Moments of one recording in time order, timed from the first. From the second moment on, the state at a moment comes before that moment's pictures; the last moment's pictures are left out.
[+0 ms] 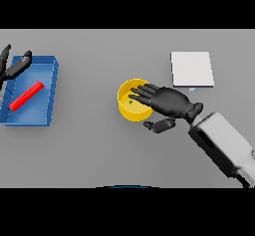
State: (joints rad) left arm -0.60 0.88 -0.62 -1.13 0.44 0.30 0.38; right arm -0.48 -0.44 0.57 -1.44 0.83 0.34 -0.21
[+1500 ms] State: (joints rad) left arm -0.57 0.91 -0.61 -1.15 0.46 0.30 0.33; right arm -0.70 -0.35 0.73 -1.15 0.92 0.49 -0.23
